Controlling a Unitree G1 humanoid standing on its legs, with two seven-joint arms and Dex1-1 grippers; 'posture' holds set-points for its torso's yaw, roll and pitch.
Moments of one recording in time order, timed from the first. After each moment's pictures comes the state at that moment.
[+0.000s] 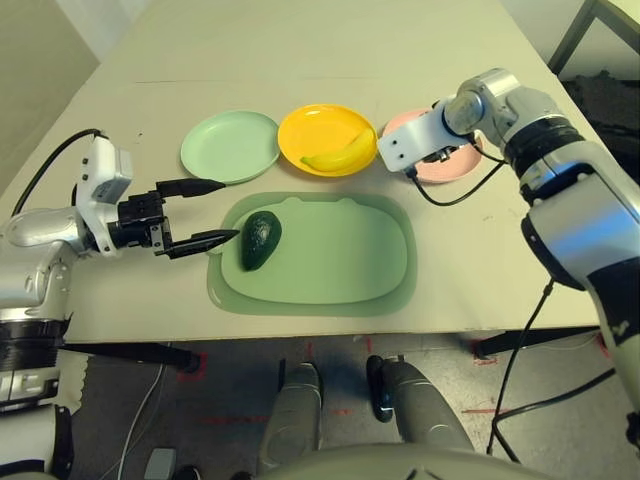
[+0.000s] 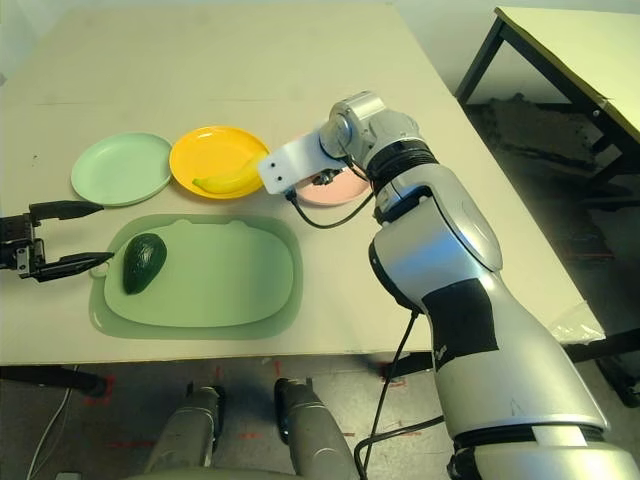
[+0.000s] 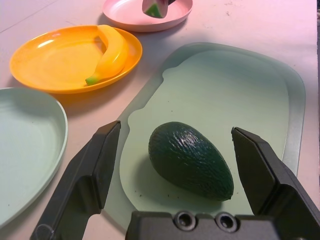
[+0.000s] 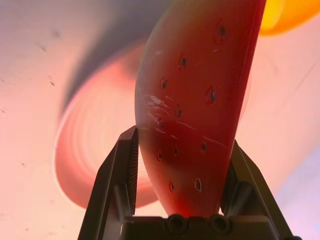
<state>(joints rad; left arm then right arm) -0.32 0.95 0.22 0.21 -0.53 0.10 -1.35 -1.51 -0.37 0.70 1.37 -0.77 -0.40 0.84</state>
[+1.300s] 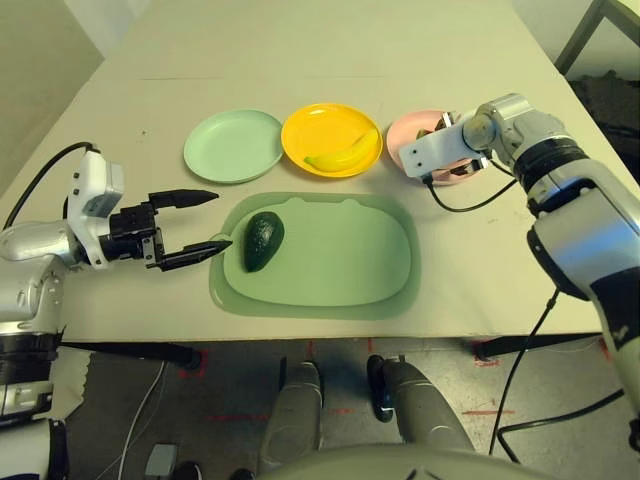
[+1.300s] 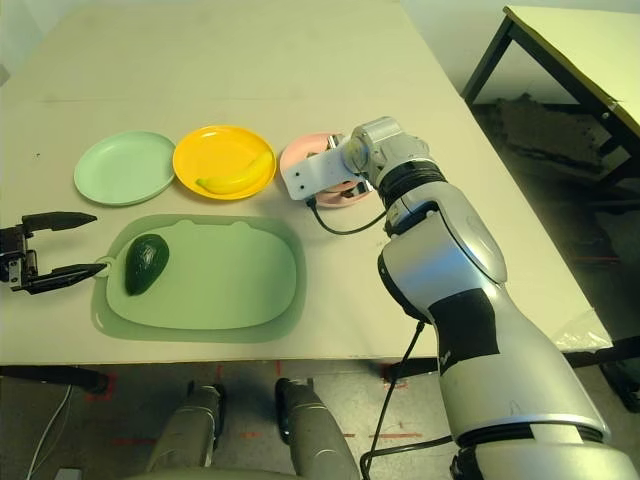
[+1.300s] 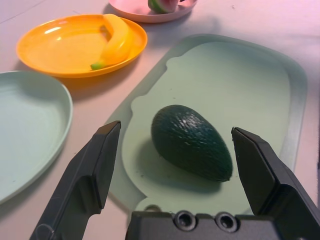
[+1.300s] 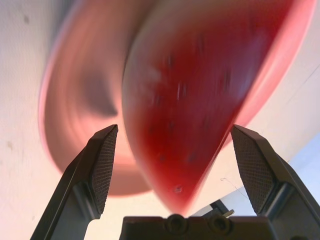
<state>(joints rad) -0.30 0.95 0.26 0.25 -0.52 0.07 -1.39 -1.48 -0.43 0.70 1.39 -0.84 -0.35 0.79</state>
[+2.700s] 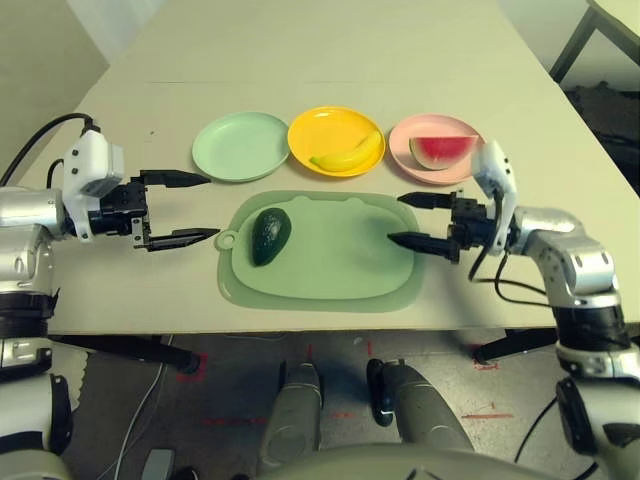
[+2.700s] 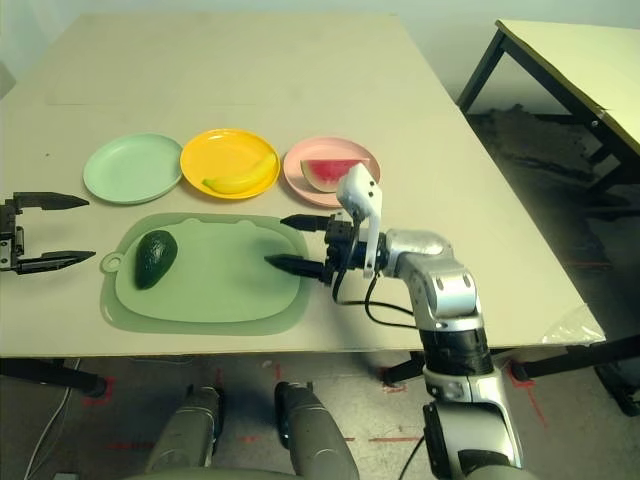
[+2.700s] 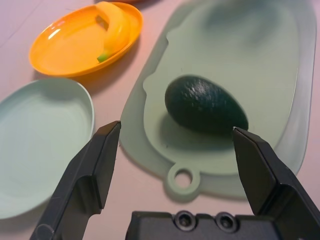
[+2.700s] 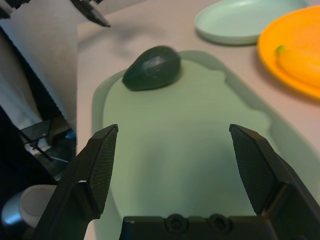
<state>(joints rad) -0.52 0.99 0.16 0.48 -0.31 -0.24 -1.54 -0.39 -0.41 -0.01 -0.11 0.36 0.54 1.19</state>
